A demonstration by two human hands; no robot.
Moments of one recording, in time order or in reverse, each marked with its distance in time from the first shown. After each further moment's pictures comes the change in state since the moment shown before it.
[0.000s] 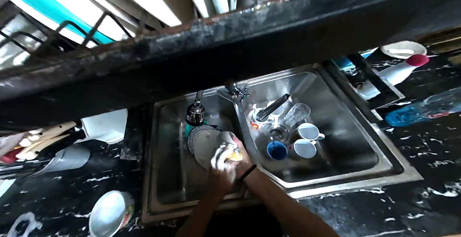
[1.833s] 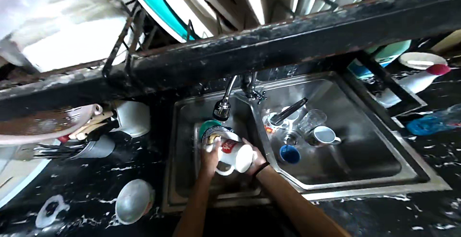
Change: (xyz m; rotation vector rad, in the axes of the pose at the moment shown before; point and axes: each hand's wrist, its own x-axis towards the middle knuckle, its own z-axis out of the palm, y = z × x) left_hand 0.051 -0.045 -0.079 -0.707 0.094 -0.823; right_hand 0.000 0.022 0.018 -0.197 0.122 0.061
